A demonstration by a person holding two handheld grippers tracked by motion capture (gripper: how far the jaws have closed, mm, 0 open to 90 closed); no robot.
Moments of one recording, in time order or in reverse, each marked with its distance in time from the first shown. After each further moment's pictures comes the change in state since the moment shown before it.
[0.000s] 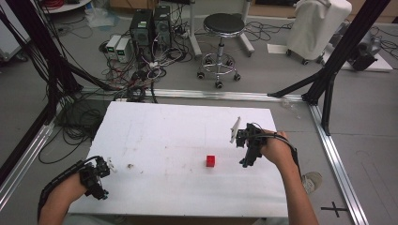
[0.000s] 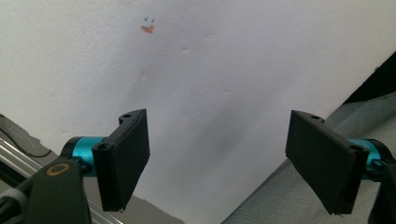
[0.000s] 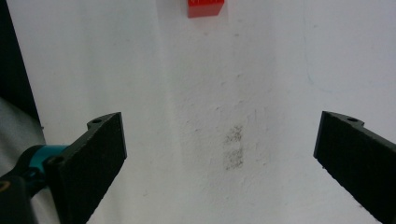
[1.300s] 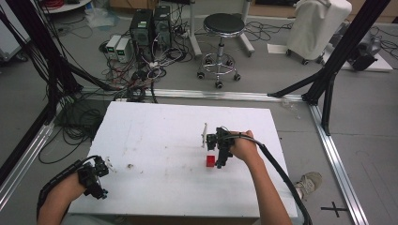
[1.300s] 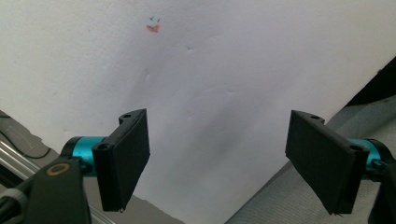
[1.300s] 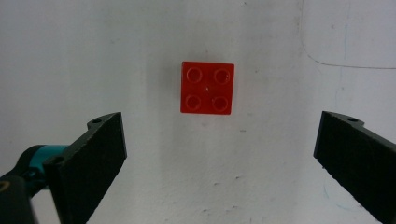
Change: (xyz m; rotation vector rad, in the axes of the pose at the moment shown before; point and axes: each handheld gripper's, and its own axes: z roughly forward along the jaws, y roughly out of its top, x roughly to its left) left arm 0.003 -0.004 0.000 -0.023 0.001 -0.017; right arm -0.012 0.078 0.074 0.016 0.068 -0.149
